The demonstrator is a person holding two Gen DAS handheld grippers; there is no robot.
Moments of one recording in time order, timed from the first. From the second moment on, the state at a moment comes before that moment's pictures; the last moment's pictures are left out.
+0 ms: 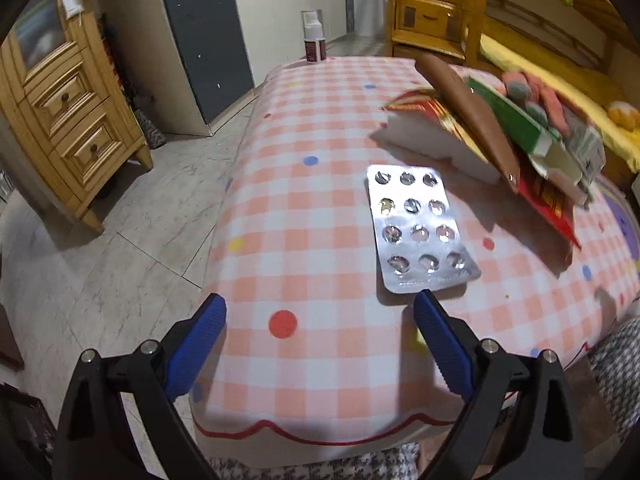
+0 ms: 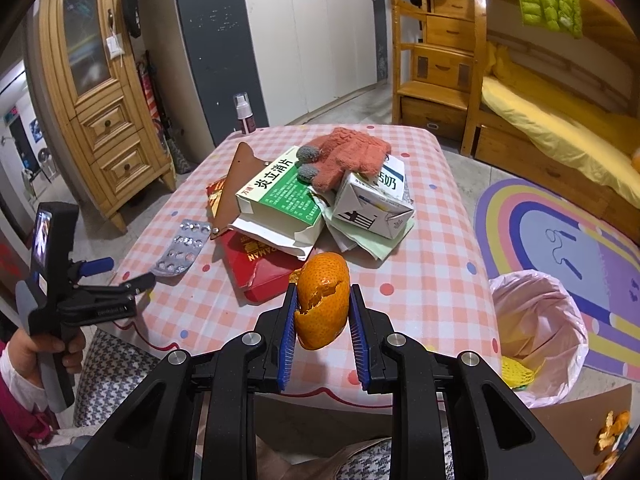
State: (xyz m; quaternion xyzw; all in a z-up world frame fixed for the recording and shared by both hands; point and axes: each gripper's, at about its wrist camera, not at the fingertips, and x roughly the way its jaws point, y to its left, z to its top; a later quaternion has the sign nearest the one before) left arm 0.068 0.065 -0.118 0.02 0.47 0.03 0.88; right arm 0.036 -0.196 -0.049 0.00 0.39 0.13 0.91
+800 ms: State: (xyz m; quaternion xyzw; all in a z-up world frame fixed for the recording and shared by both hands) left arm 0.068 0.029 -0.111 0.01 0.43 -0.04 0.90; right arm 0.033 -0.209 -0.047 0.01 0.38 0.12 0.92
